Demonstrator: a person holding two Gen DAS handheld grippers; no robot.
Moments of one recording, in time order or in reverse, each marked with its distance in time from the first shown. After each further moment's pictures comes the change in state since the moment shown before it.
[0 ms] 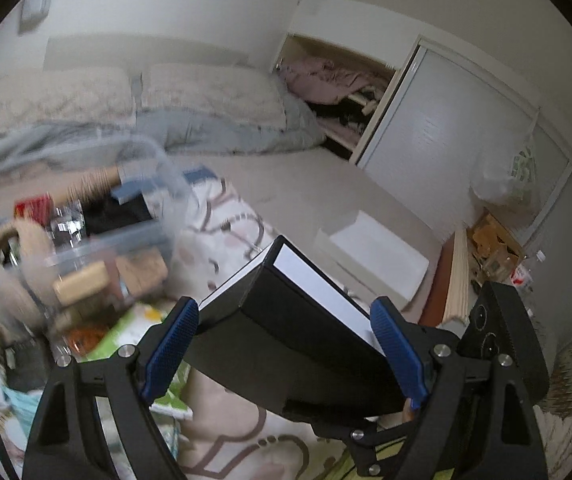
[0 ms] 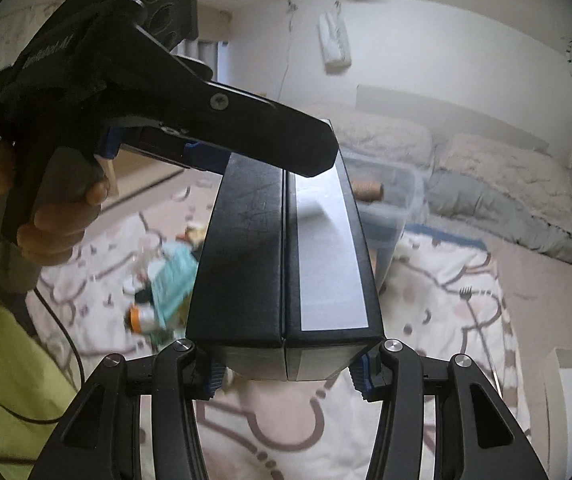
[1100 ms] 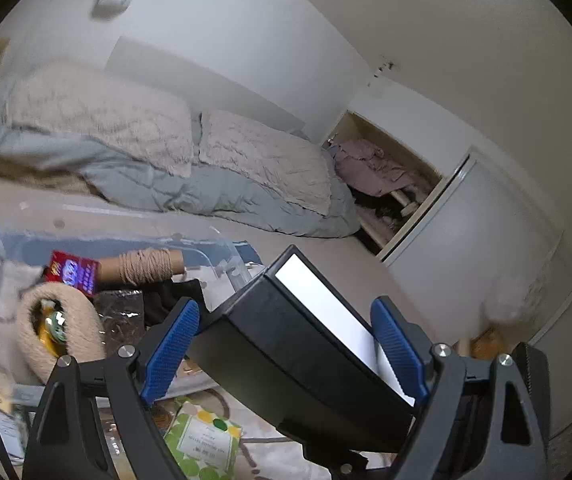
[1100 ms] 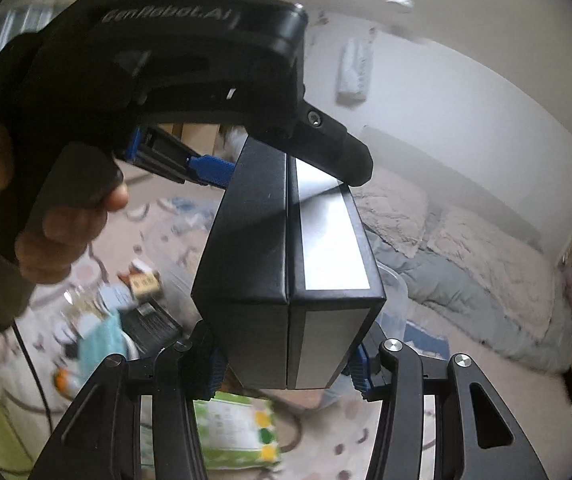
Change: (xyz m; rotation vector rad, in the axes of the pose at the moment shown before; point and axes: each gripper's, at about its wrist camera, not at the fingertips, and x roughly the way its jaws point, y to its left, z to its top) left arm -0.015 0.149 0.098 -0.284 -0.205 -0.019; right arm 0.115 0.003 0.137 -0.277 0.011 -0.136
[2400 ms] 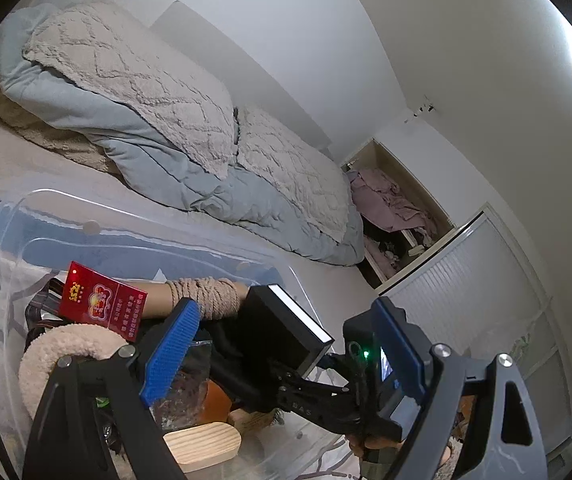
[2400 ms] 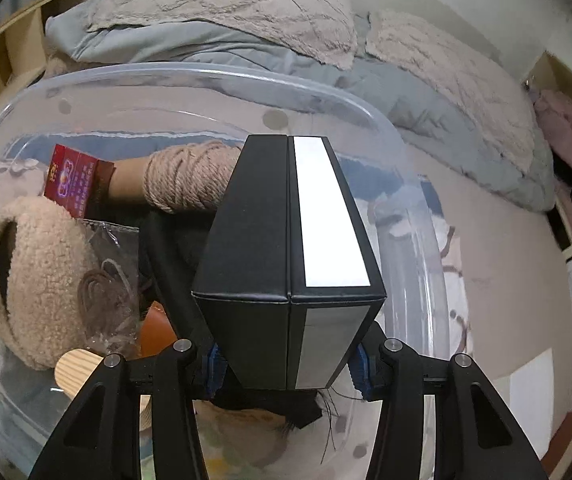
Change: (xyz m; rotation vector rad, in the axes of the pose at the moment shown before) left arm 0.033 0.145 0.045 -0.179 -0.031 -0.066; right arm 0.229 -0.086 -0.029 0.401 0.650 -0.235
